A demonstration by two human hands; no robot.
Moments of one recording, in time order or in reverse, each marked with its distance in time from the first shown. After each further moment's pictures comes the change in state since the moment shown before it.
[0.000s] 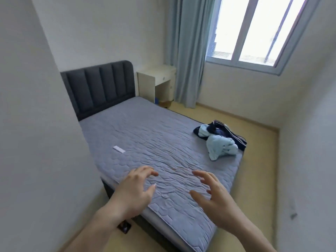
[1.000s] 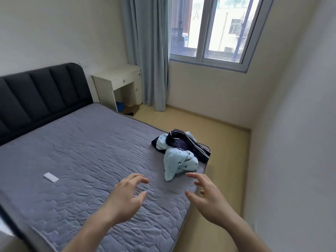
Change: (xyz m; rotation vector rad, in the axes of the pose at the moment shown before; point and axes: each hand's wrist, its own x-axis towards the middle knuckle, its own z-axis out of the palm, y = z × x) left_hand 0.384 0.247 0.276 -0.013 -0.169 -0.014; right_hand 0.213 0.330 -0.369 0.053 0.037 0.091
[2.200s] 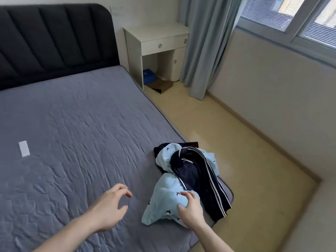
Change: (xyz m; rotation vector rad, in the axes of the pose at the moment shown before) left_hand 0.515 -0.106 0.136 -0.012 -0.128 -0.548; right_hand 0.623 0.316 -0.008 -0.181 -0.423 0.279
